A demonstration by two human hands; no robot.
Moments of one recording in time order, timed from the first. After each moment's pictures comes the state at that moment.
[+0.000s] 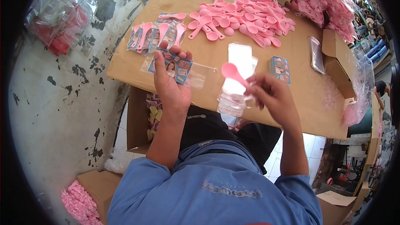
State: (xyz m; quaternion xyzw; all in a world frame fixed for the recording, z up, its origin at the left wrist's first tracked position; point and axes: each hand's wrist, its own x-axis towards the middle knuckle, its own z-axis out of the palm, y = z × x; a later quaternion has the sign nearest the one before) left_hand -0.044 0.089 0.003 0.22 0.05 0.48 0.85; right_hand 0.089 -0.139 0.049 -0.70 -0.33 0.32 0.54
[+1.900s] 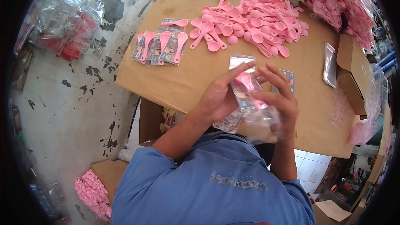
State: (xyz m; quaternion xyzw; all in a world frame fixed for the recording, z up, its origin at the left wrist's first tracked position) left_hand 0.041 0.035 0.029 0.23 0.10 0.03 0.97; right_hand 0.138 -0.126 0.042 -0.64 -0.54 -0.03 0.55
